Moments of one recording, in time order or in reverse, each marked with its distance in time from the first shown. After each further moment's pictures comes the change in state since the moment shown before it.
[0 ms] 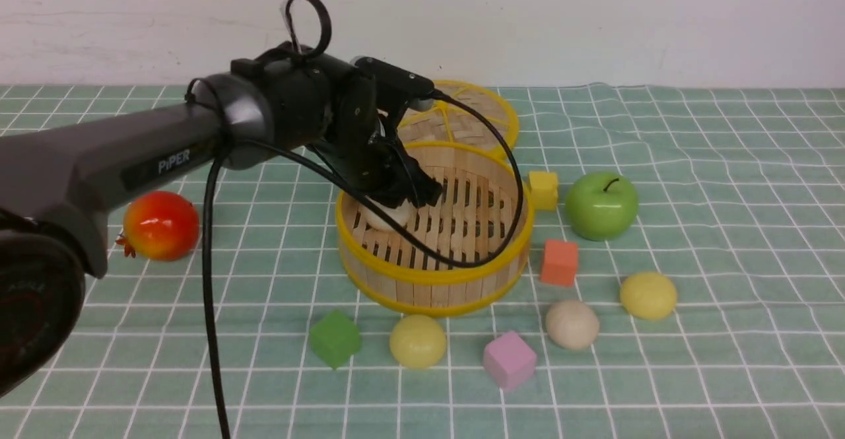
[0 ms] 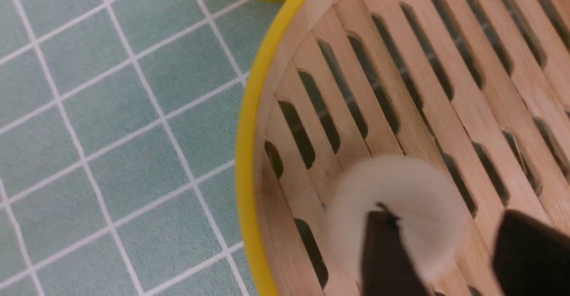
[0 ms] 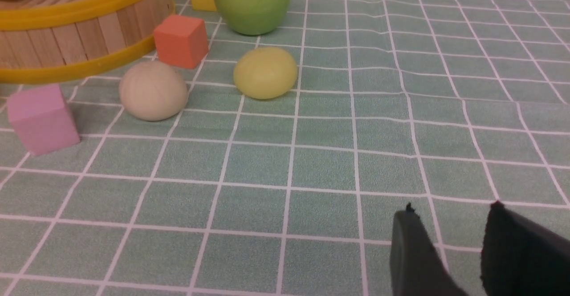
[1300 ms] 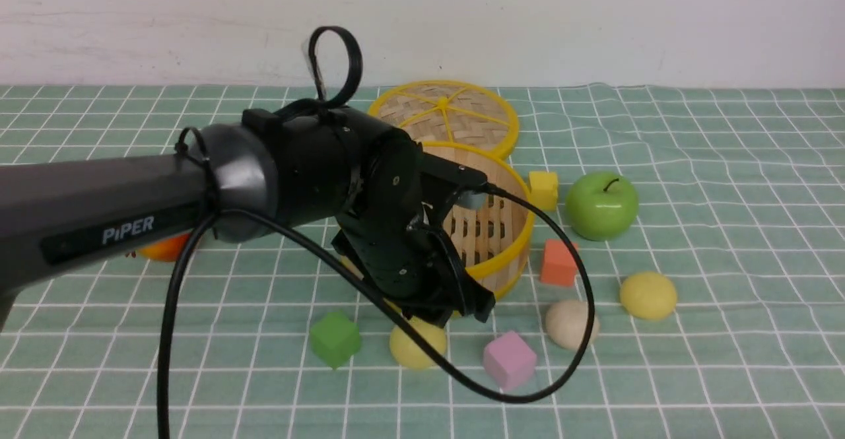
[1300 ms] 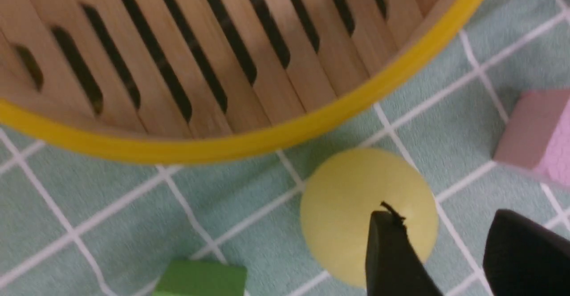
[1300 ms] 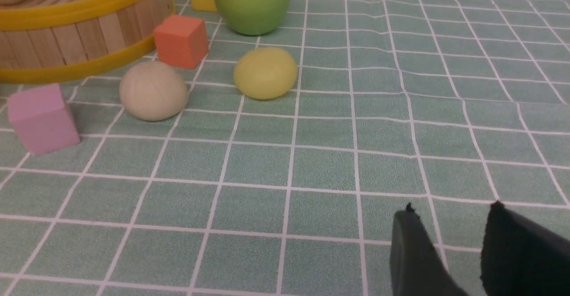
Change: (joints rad) right arm 0.000 0.000 0.000 0.000 0.000 0.000; left arm -0.187 -0.206 0.316 -0.137 0.119 -0.048
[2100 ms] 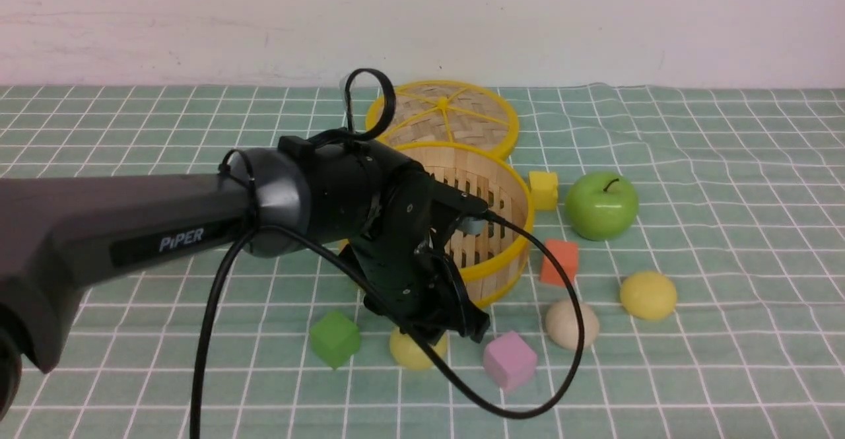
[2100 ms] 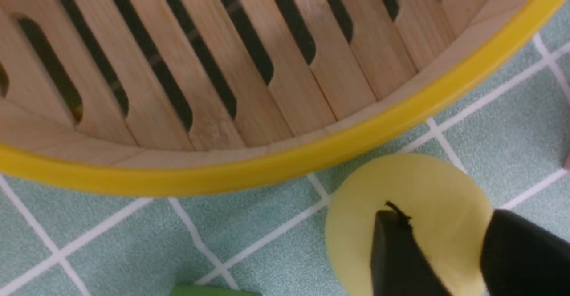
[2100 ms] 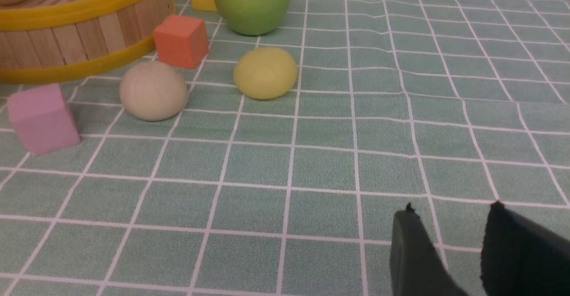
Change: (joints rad) right arm 0.000 0.000 0.000 0.000 0.000 0.000; left arm 0.000 0.083 -0.003 0.027 -0.012 -0.004
